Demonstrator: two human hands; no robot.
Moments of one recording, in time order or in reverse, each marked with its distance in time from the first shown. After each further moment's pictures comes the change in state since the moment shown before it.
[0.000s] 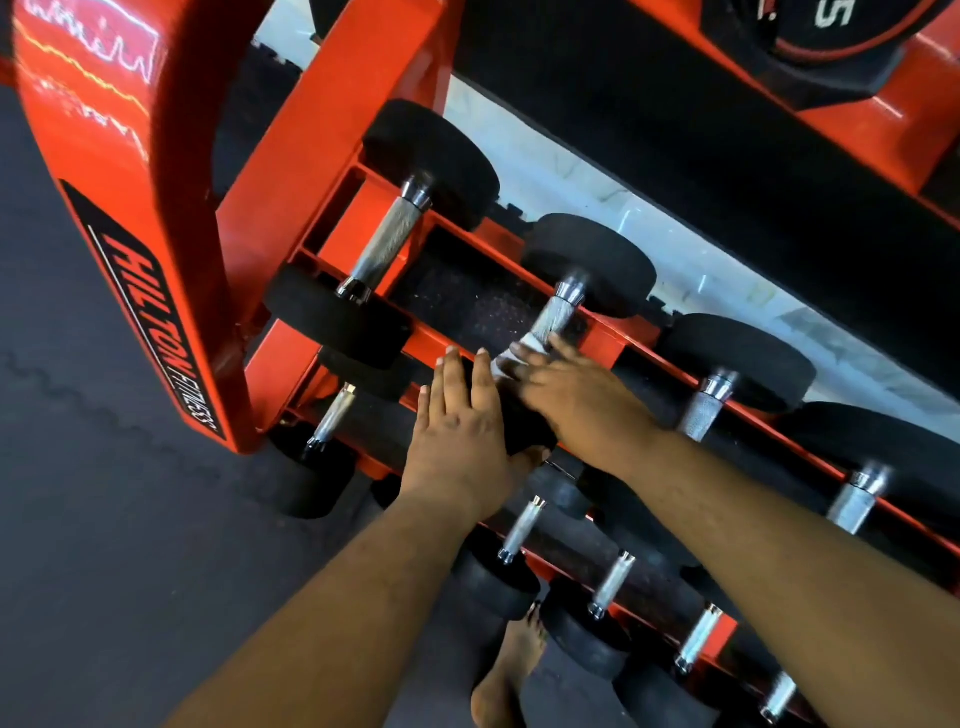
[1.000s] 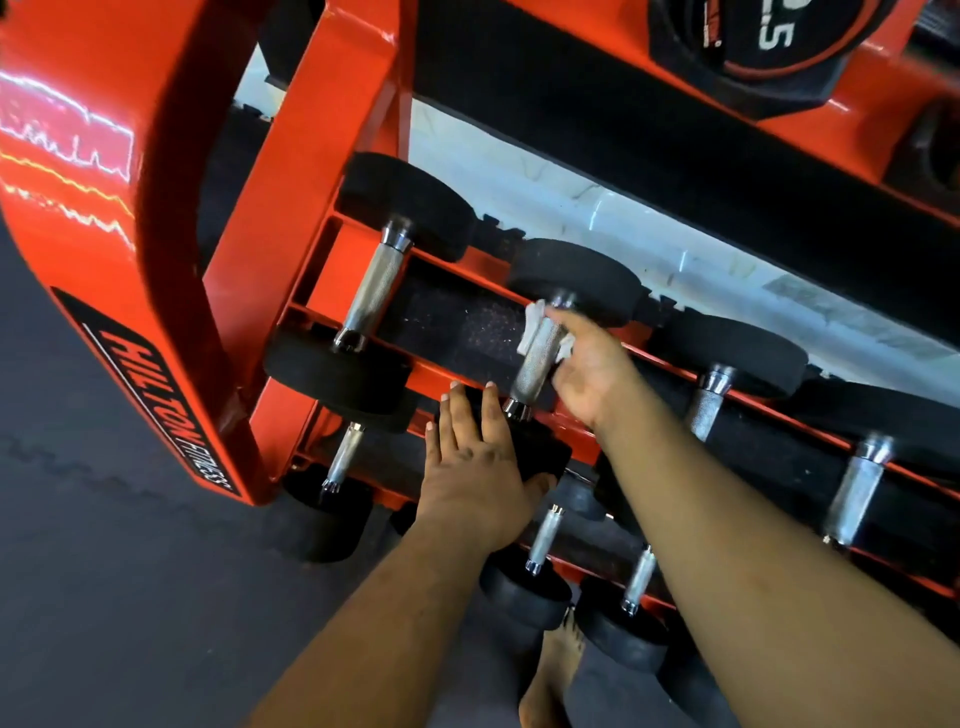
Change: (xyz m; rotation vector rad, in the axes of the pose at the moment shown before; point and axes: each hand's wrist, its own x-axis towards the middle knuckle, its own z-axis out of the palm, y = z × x) left_hand 0.009 0.003 -0.023 0.135 -0.273 -0.027; right_hand 0.056 0.012 -0.033 2.186 0.676 1.164
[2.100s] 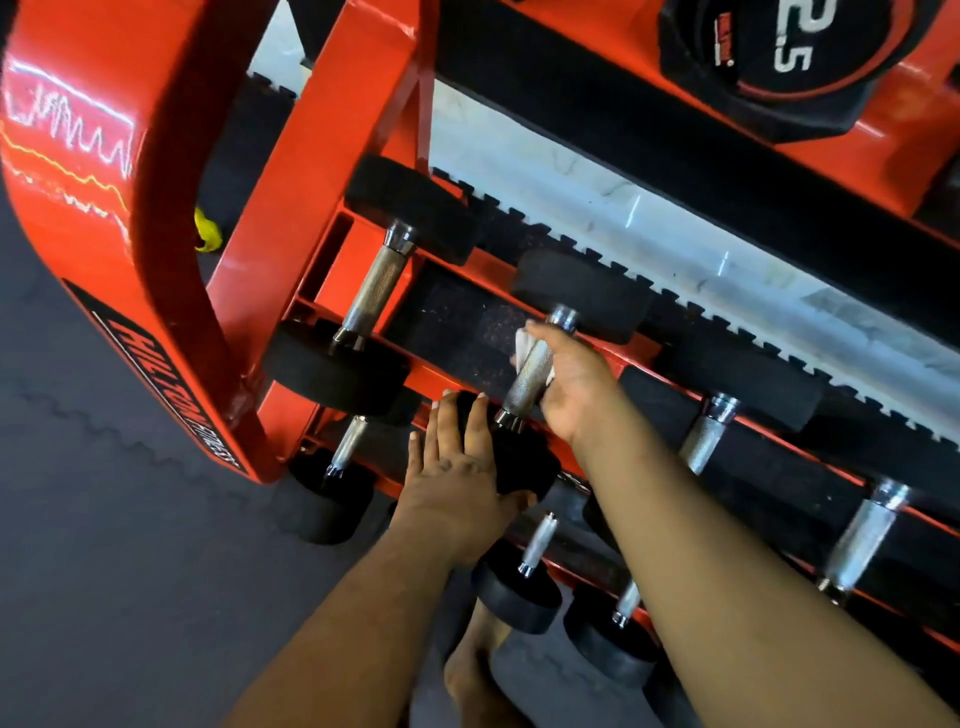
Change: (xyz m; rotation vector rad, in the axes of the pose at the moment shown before) left_hand 0.003 0.001 0.004 -0.070 -0.012 -0.054; right_hand -0.002 0.000 0.009 -0.161 0.049 0.146
